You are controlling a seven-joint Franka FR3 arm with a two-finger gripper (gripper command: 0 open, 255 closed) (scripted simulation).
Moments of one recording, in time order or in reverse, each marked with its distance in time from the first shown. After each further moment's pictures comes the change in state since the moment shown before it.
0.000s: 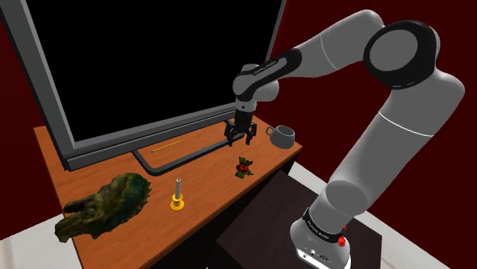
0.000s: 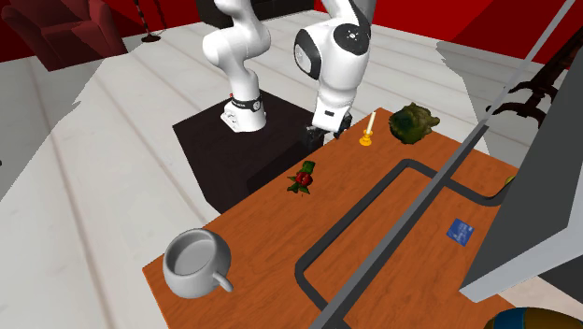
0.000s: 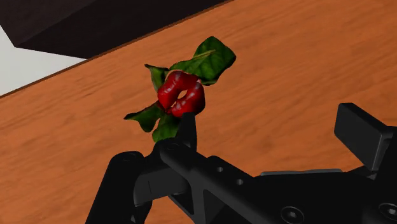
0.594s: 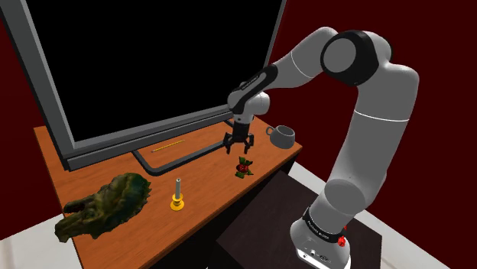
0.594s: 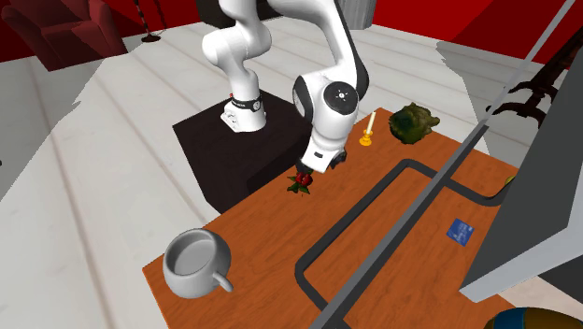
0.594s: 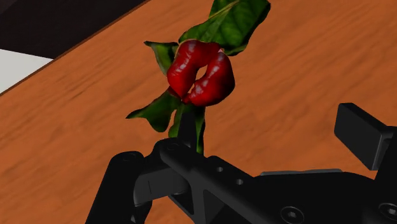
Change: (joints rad) arm -0.040 0.261 -0.031 0.090 0.063 0.126 0.023
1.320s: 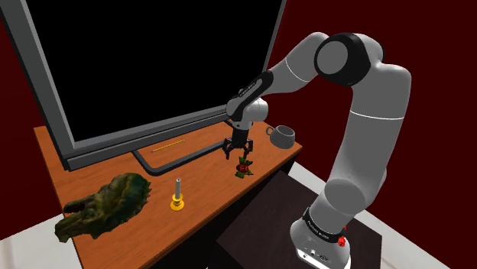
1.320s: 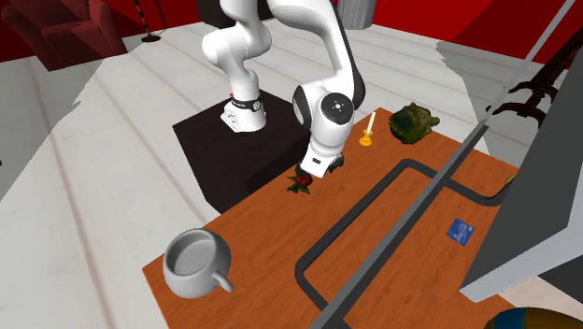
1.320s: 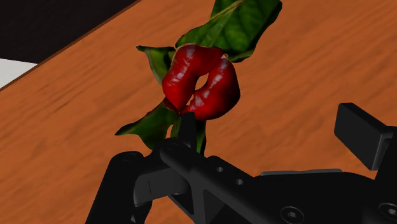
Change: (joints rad) arm 0.002 0.048 0.010 -0.027 0.023 0.074 -0.014
